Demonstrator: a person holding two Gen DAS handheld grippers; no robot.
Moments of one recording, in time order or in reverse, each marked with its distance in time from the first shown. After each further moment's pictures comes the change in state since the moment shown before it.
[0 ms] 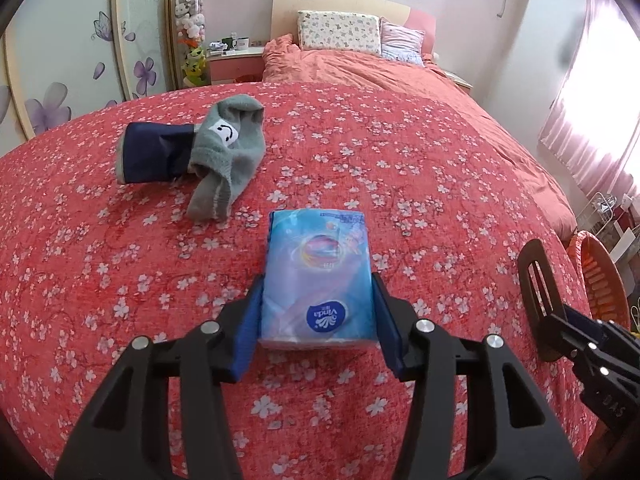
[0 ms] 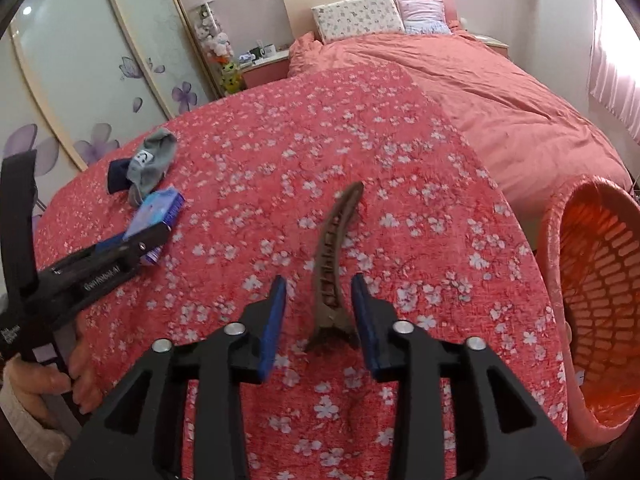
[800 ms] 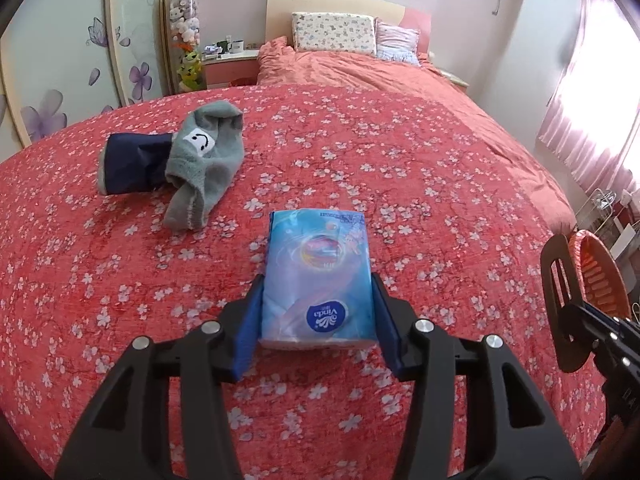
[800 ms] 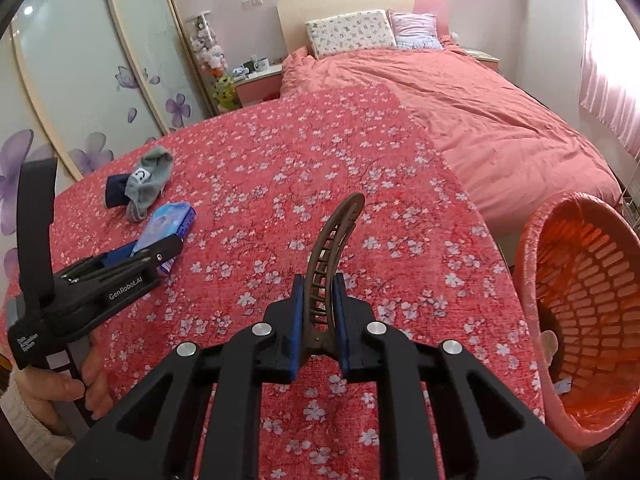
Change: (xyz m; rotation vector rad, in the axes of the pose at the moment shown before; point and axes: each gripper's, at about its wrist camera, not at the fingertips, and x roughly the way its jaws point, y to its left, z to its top) left arm 0.005 -0.016 0.004 0.017 -0.012 -0.003; right arm -0.019 -0.006 0.004 -0.002 -0.053 -0.036
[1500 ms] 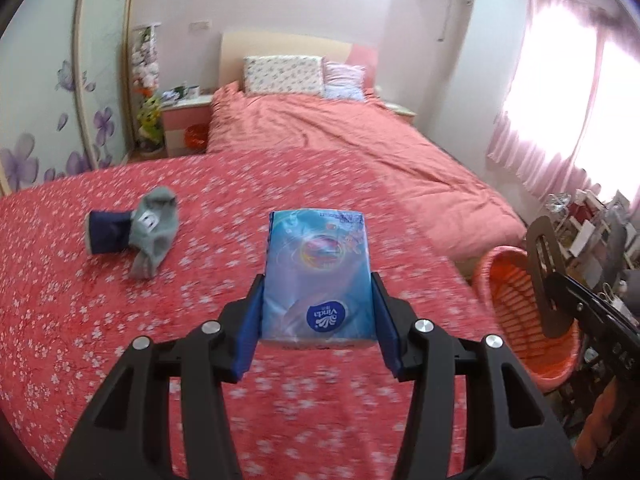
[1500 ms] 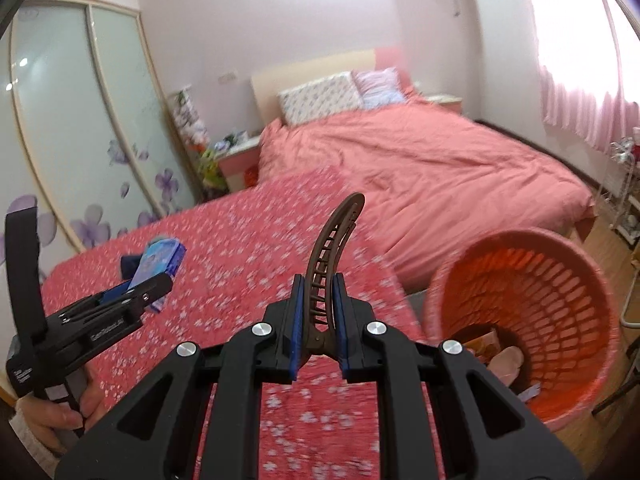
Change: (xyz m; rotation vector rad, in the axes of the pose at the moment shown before) left arm -0.093 -0.070 0.012 0.088 -0.150 -0.159; right arm -0.095 -0.044 0.004 0.113 -0.255 -0.052
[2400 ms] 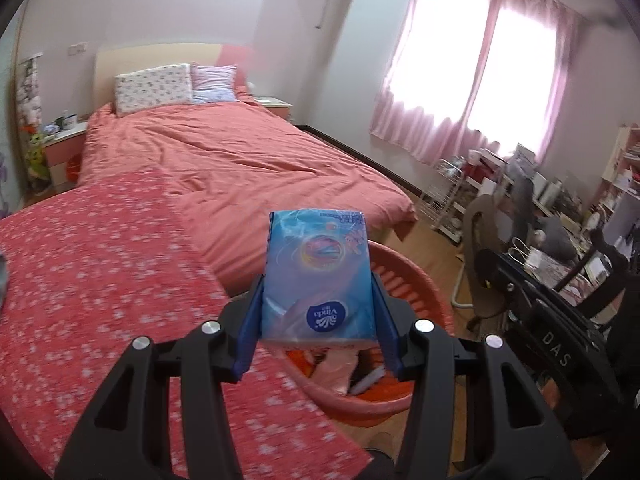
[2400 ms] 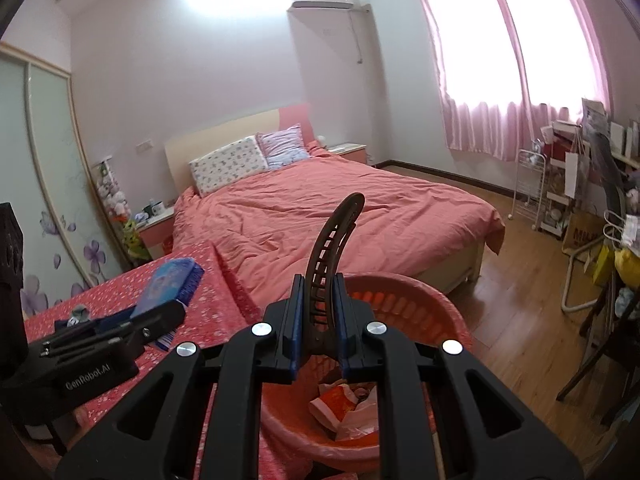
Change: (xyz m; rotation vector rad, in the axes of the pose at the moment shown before) left arm 0.018 -0.212 -0.006 0.194 0.025 -0.371; right arm -0.060 -0.124 0.006 0.131 -0.207 -0.272
